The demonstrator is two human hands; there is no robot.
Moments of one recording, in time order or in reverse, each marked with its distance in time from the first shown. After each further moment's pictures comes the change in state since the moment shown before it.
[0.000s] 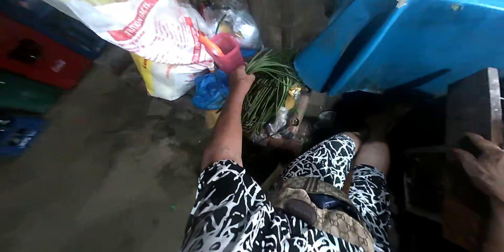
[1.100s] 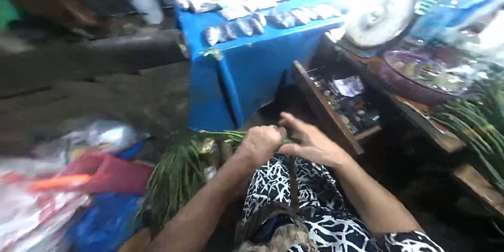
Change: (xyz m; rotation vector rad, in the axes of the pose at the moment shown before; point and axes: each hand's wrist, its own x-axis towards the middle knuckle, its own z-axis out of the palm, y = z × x) left_hand -0.269 0.239 0.032 0.350 -0.345 1.592; right_hand -0.113 -0.093 -0.010 0.877 0.059 -0.416
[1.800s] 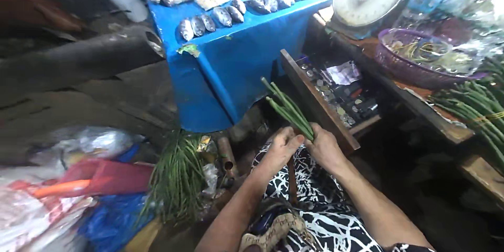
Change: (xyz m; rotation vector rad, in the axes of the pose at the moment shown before) left_hand 0.024 0.047 0.074 -1.462 0.104 -0.291; right_hand -0.035 0.036 -0.006 -0.240 0.214 0.511
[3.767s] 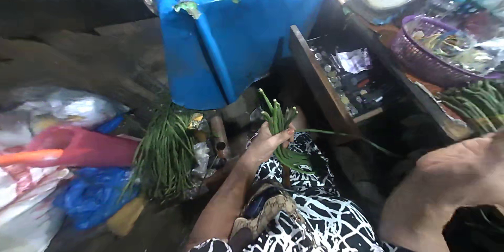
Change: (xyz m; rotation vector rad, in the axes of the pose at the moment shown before) left_hand -0.020 -0.023 -0.022 -0.428 -0.057 0.036; right_hand -0.072 0.021 -0.106 0.394 1.175 -0.680
